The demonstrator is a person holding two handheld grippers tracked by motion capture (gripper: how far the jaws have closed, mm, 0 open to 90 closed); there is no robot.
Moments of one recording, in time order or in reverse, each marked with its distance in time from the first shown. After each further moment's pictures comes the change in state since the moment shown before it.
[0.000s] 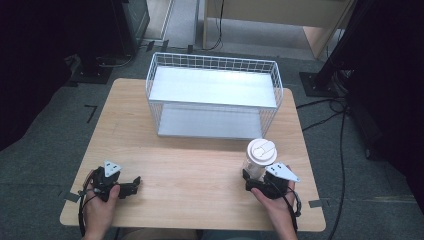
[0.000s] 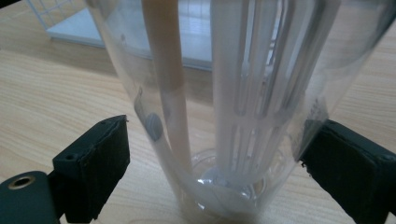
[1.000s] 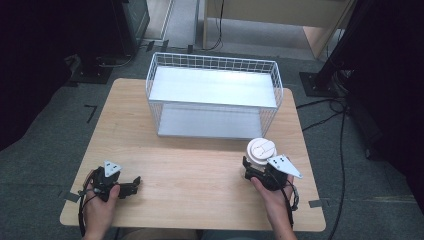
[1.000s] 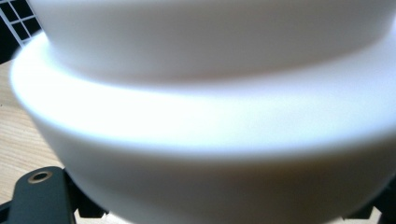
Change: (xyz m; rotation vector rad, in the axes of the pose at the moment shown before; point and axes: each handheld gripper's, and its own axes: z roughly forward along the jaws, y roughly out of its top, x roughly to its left) left arm 0.000 0.000 0.000 0.000 0.000 0.000; right arm 0.003 0.024 0.004 -0.146 -0.025 0.039
